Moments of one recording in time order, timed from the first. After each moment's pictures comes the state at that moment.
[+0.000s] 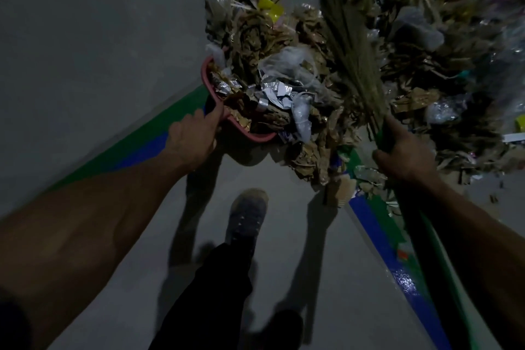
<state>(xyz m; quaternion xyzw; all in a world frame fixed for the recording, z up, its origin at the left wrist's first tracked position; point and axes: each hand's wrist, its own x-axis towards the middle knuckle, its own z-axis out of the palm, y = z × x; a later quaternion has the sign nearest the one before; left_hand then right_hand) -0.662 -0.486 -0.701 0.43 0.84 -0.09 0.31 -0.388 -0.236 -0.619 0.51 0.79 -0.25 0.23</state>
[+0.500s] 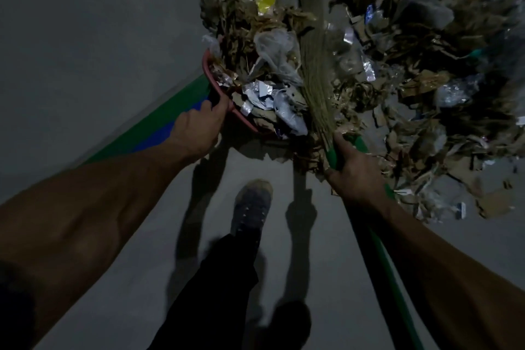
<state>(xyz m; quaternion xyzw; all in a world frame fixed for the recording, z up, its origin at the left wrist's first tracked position) -0.657 -0.494 -0.725 0.47 0.83 -0.09 0.30 -0.391 -0.325 -0.644 0.46 0.80 -0.31 0.24</state>
